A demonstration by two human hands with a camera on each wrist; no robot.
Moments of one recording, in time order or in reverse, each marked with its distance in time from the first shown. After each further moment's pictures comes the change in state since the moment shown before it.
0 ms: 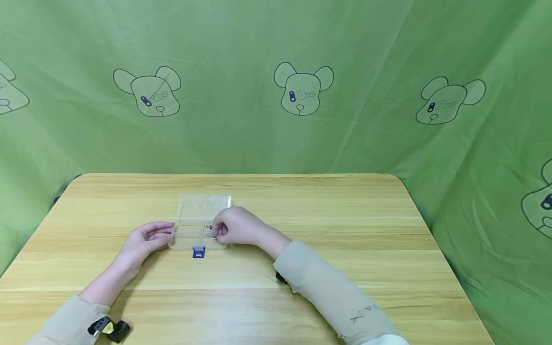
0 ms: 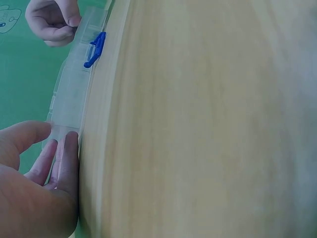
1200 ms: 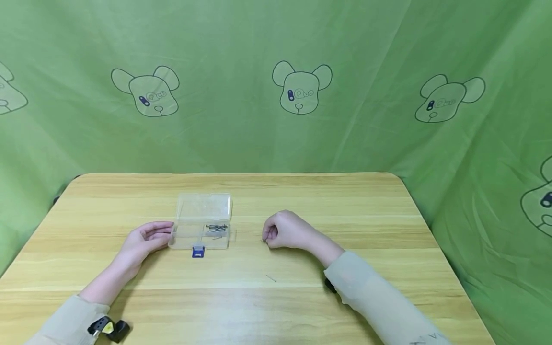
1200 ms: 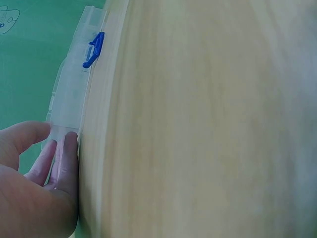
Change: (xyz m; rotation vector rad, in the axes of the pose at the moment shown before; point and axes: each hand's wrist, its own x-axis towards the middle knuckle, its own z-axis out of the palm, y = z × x) left_hand -0.001 0.000 0.001 -0.002 0.003 -0.005; right_hand -0.091 0.058 -0.027 0.031 0.046 0.149
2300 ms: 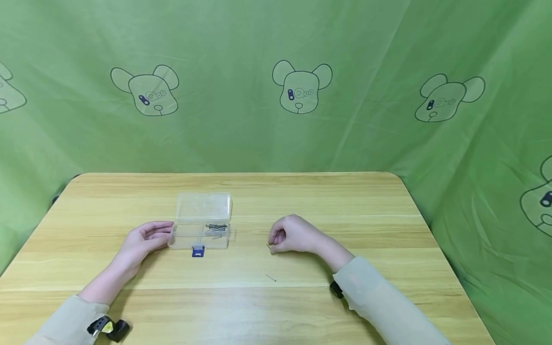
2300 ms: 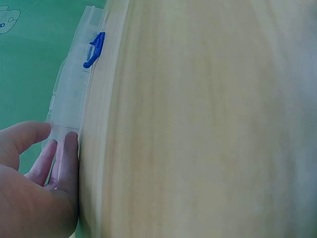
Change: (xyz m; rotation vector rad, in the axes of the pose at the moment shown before) left_hand 0.000 0.001 0.000 0.001 -0.001 -0.002; right_hand -0.019 0.010 -0.002 0.060 -0.026 0.016
